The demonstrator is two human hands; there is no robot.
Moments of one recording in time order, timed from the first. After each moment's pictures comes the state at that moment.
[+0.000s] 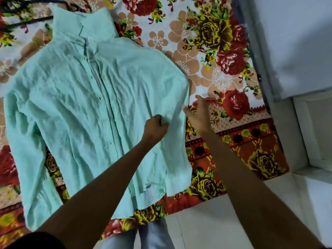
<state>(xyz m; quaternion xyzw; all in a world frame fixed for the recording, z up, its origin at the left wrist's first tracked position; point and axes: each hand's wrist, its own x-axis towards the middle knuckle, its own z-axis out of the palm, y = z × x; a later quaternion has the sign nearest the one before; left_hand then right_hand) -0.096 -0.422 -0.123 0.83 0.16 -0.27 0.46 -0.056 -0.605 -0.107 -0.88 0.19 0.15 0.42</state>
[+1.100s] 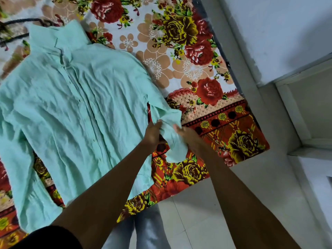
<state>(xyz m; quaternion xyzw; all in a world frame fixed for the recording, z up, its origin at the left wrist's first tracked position) -0.149 -0.505 -0.108 0.50 0.35 -0.34 0.72 -0.177 -0.667 -0.076 -0.70 0.29 0.36 0.54</state>
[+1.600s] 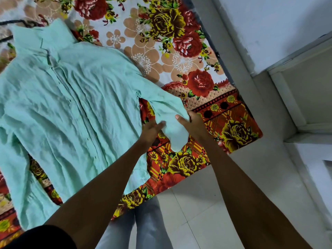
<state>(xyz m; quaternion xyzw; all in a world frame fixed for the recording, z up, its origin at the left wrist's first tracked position) -0.173 -0.506 -0.081 0.63 0.15 -0.35 0.68 -0.181 -0.704 -0.060 -0.80 0.23 0.18 0.53</state>
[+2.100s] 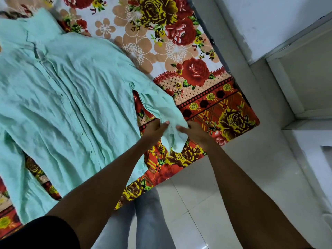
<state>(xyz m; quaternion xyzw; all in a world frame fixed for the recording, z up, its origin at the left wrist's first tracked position) -0.200 -0.523 -0.102 0.73 0.04 -0.36 0.58 -0.235 -0.727 -0.093 -0.68 0.30 0.31 0.59</state>
